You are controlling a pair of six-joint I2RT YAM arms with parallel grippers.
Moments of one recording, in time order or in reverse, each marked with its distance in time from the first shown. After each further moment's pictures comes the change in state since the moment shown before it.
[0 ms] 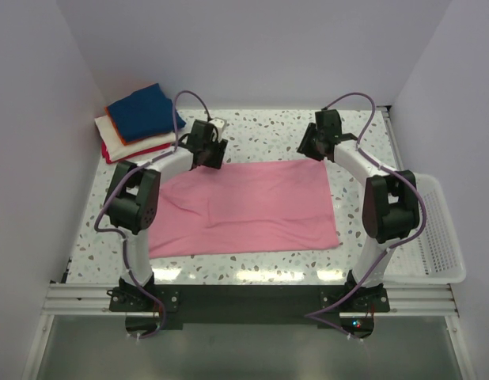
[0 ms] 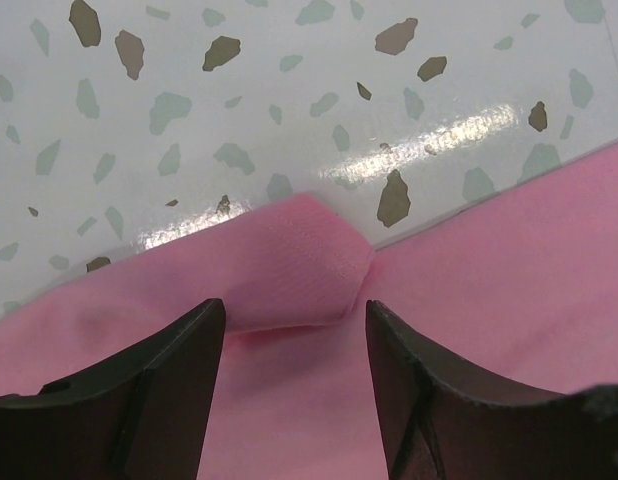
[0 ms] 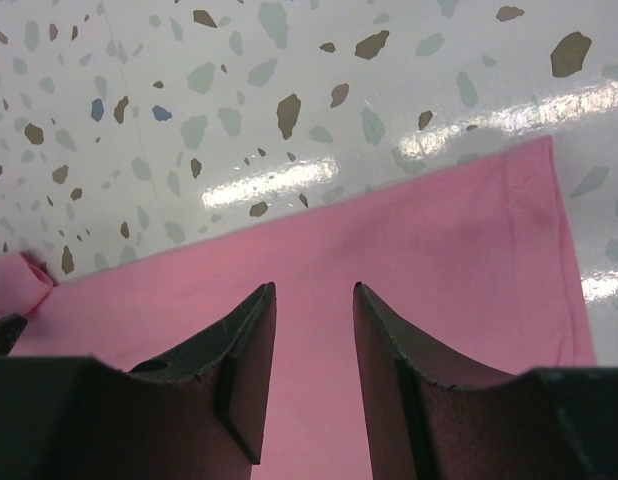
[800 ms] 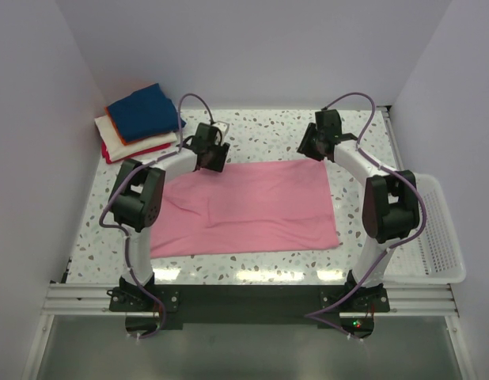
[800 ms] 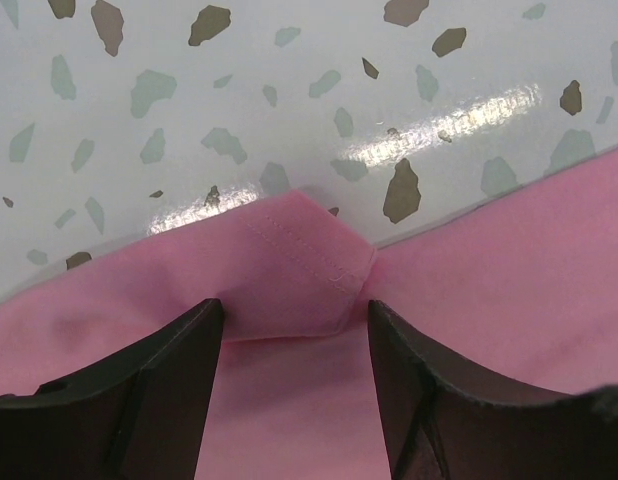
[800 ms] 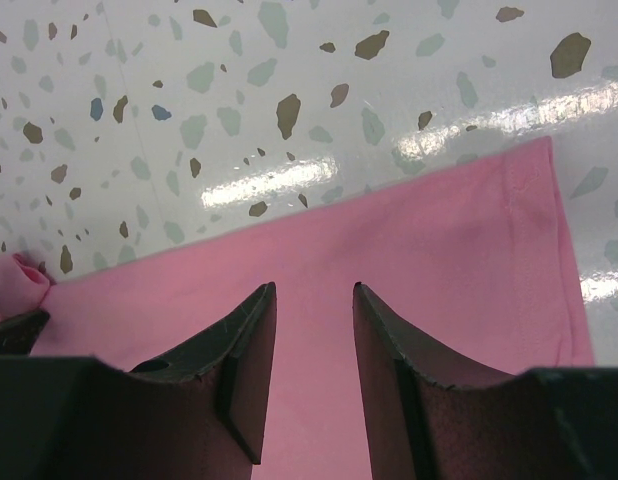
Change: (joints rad) left arm -0.018 0.041 0.013 -0.012 -0.047 0.000; right arm 0.000 0.000 0.000 0.000 0.000 -0.004
